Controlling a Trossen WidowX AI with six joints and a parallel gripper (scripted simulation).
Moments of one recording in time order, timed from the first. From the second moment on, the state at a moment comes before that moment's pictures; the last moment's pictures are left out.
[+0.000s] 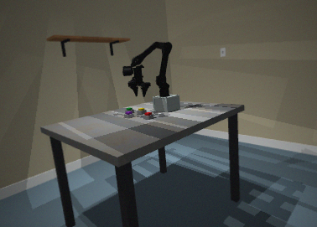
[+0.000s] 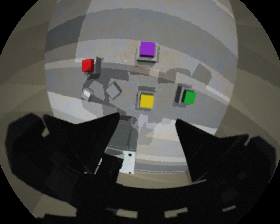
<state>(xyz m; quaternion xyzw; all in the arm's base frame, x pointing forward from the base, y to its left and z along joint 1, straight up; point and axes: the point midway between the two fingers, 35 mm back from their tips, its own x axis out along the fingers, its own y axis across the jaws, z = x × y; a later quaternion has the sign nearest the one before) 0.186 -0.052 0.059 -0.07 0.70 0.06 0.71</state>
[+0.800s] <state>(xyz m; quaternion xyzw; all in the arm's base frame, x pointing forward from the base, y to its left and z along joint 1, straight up) 0.186 -0.053 -0.005 -0.06 0.70 0.06 0.71</state>
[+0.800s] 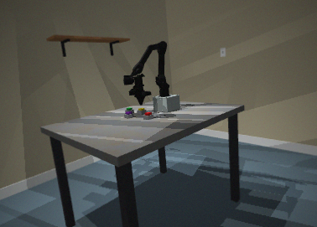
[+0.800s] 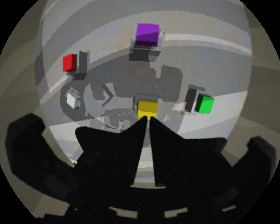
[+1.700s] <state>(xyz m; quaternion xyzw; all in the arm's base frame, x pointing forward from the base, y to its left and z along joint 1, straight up) 0.187 -0.053 -0.036 -0.06 0.70 0.06 0.71</state>
